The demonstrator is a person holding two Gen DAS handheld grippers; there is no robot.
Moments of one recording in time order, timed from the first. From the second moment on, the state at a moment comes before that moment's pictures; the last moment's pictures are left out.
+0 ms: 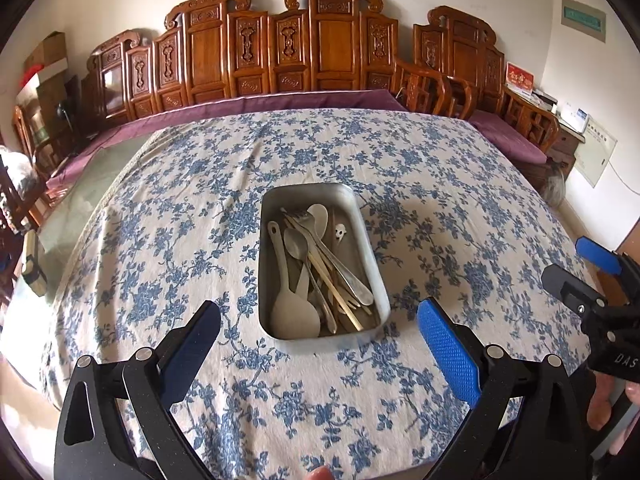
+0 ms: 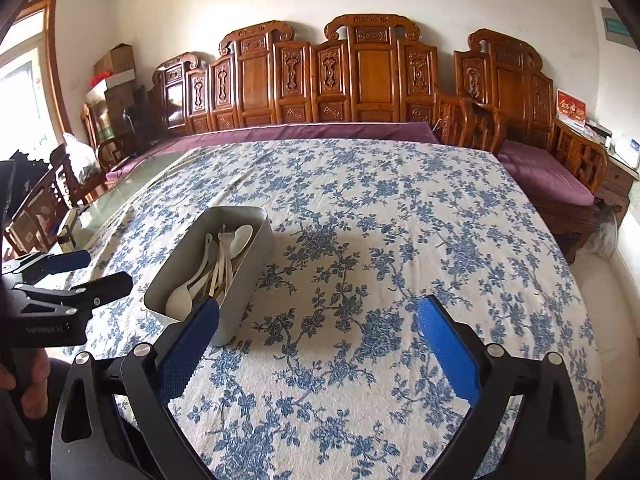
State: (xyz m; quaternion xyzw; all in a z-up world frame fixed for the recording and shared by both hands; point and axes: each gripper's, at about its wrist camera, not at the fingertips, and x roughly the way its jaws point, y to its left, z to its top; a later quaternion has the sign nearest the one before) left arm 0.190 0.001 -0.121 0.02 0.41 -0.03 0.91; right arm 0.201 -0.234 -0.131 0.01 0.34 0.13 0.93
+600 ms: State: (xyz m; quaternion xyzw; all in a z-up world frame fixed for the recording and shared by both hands) left arm 0.106 -0.020 -0.003 0.02 0.27 -0.03 0.96; right arm 0.115 -0.256 -0.014 0.01 0.21 0.11 0.97
